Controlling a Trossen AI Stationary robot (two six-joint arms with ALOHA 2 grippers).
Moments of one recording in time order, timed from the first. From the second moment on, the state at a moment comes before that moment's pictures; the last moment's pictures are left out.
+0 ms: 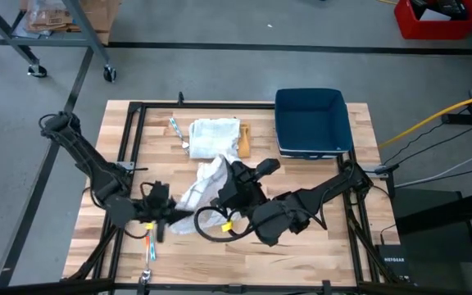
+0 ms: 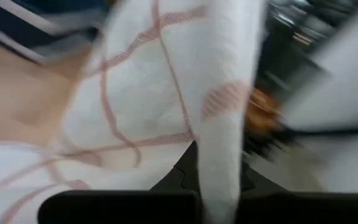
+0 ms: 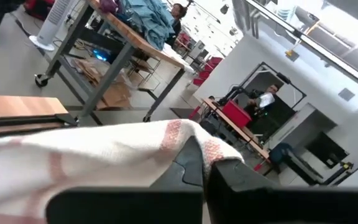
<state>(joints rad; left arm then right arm) -0.82 1.10 0.80 0.07 -0.81 -0.82 0.51 2.11 2.36 -0.15 1.57 -0.72</state>
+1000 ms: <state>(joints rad) -0.74 1.00 0.80 -0.54 -0.81 -0.71 0.53 2.11 2.35 -0.16 1.52 -0.70</state>
